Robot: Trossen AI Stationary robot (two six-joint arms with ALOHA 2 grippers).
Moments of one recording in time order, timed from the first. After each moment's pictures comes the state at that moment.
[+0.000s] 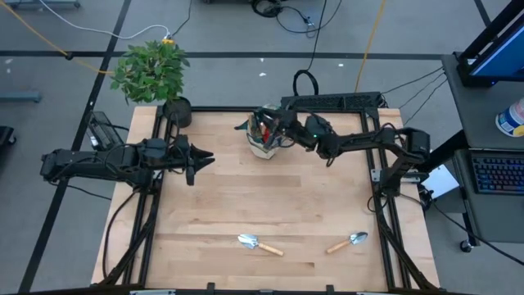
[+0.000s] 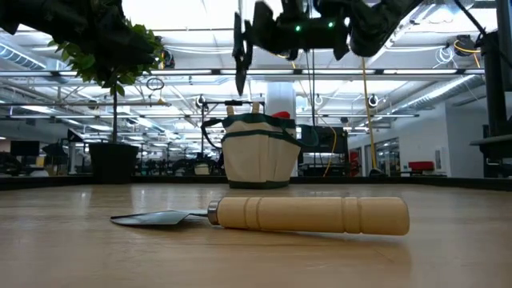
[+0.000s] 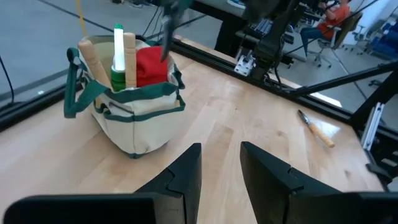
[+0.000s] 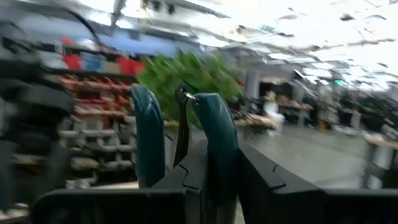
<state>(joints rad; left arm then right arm) 0.06 0.57 0.46 -0.15 -0.14 -0.34 -0.25 1.68 1.00 0.96 0.19 -0.12</state>
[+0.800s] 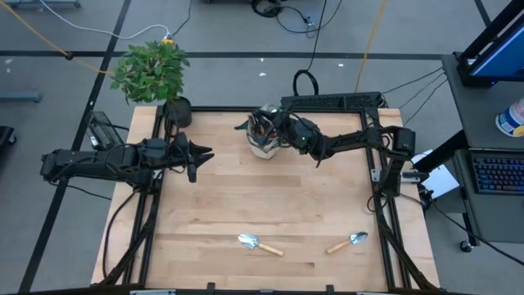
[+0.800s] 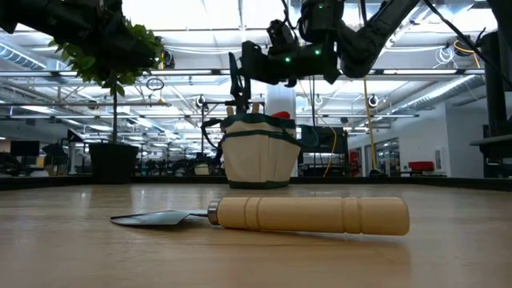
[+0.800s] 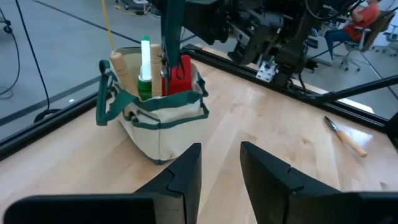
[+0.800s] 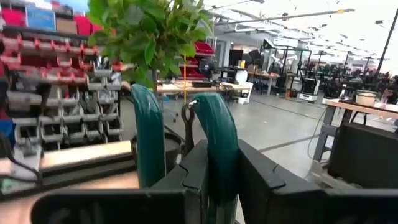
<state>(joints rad) 0.06 0.57 0.46 -0.15 -0.24 -0.31 -0.27 1.82 1.00 0.98 0.32 -0.11</state>
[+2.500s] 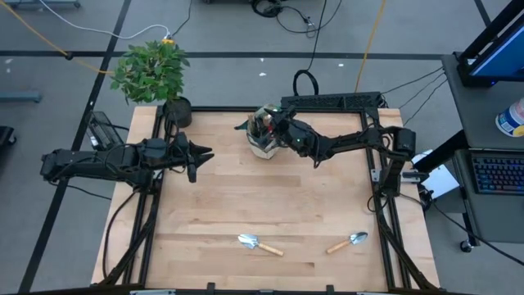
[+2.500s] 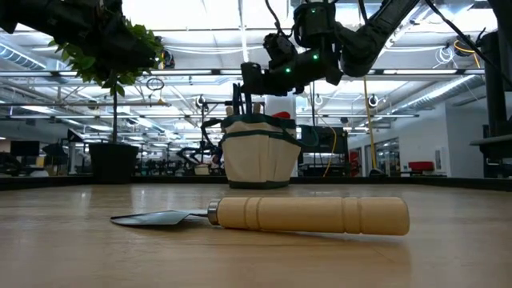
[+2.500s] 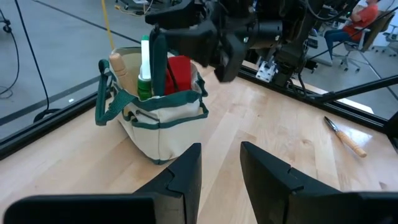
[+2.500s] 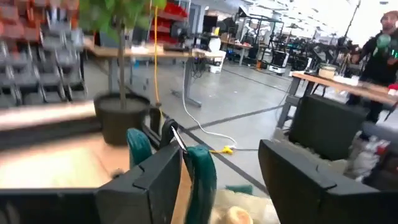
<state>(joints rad) 0.06 0.57 0.46 -0.15 -0.24 -0.31 -0.25 1.82 1.00 0.81 0.47 -0.15</state>
